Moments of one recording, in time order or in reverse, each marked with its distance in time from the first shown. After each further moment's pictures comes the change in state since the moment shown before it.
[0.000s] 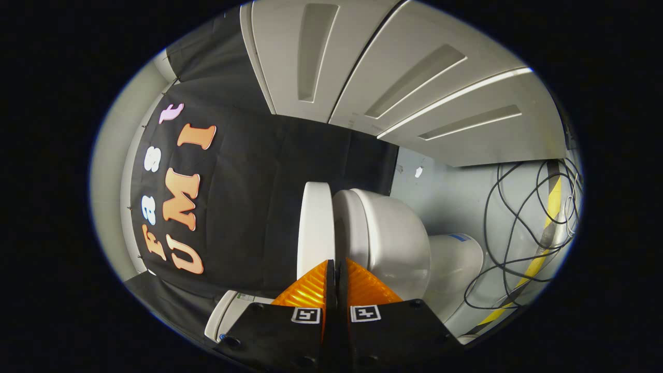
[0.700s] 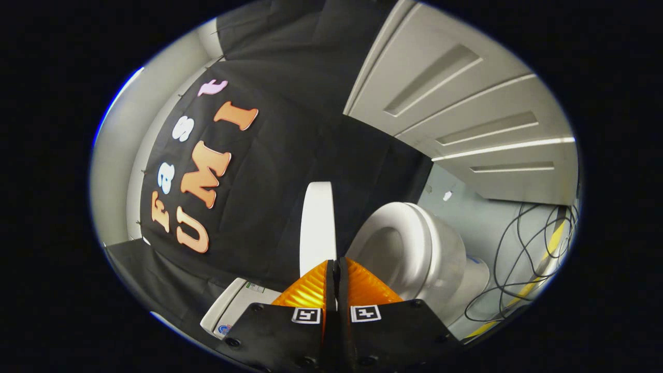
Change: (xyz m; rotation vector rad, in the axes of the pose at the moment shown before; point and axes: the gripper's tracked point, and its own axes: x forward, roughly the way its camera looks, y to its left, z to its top) arm -0.017 0.102 -0.001 -0.243 -0.028 0.077
